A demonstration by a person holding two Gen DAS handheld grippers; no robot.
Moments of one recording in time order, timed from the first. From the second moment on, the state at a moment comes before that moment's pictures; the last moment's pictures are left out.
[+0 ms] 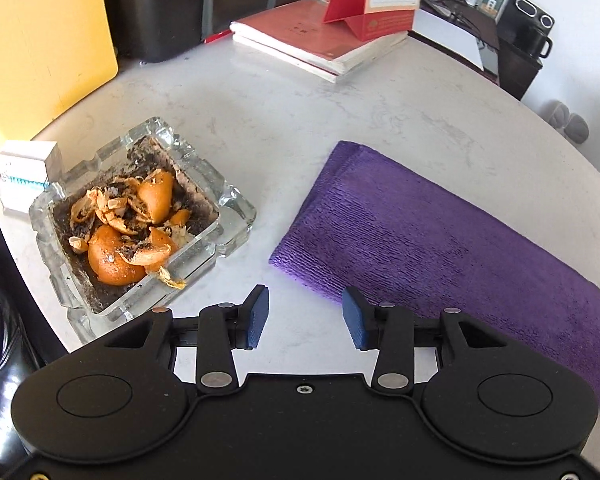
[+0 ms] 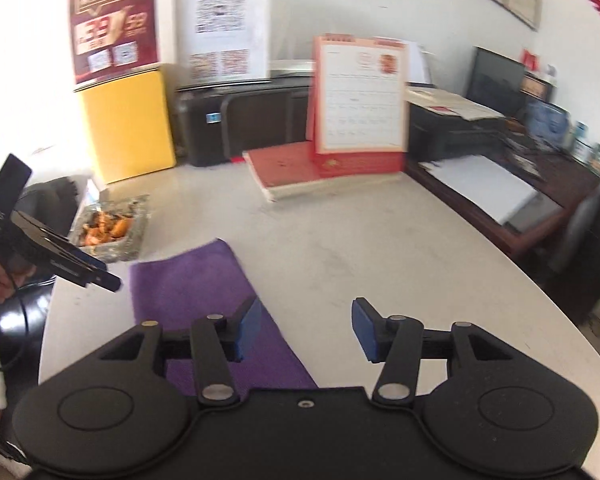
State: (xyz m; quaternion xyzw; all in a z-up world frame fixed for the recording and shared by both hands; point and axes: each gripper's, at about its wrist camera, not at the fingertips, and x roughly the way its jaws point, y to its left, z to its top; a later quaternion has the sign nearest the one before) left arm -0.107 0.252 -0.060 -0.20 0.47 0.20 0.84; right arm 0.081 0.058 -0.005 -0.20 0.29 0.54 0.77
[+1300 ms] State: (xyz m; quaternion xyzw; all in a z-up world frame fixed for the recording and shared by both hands) left arm -0.089 0.269 -0.079 -0.21 0.46 0.18 0.84; right arm 0.106 0.281 -0.105 -0.38 0.28 0.76 0.45
